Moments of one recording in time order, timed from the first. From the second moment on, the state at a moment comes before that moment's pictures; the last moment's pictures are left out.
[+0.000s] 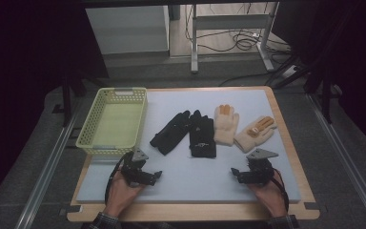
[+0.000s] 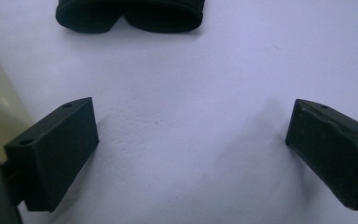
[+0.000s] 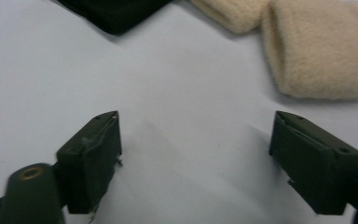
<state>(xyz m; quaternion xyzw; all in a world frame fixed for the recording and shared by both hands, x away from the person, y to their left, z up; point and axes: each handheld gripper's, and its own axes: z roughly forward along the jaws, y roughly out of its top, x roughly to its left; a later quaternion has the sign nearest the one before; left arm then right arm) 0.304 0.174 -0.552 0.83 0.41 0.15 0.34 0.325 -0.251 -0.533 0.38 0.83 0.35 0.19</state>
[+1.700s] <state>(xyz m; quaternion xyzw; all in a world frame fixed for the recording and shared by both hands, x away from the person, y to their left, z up) 0.303 0.175 -0.552 0.83 0.41 0.15 0.35 0.335 -0.205 -0.513 0.35 0.85 0.37 0.16</state>
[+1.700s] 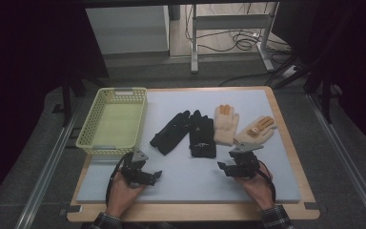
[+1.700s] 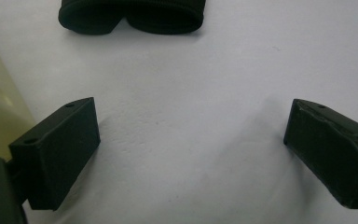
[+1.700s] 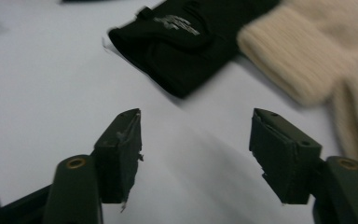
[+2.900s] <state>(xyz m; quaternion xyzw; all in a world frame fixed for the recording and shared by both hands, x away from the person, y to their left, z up) 0.303 0.175 -0.552 0.83 0.41 0.15 0.35 0.396 -0.028 -0.517 0.26 0.88 0.40 0.07</state>
